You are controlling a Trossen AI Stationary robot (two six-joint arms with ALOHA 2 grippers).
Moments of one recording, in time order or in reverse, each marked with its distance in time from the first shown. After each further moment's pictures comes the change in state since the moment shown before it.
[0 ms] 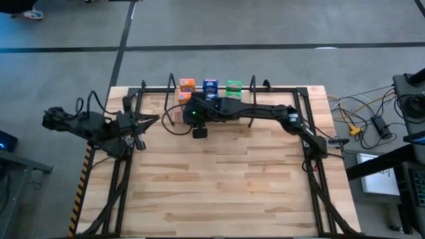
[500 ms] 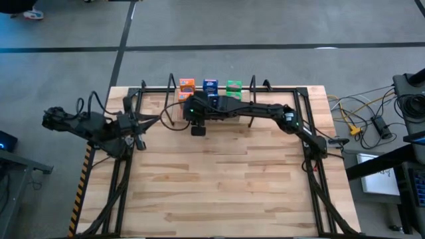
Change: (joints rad) left arm 0.000 0.002 0.000 -0.001 0.001 0.005; right arm -0.026 0.068 0.053 -0.050 0.000 0.122
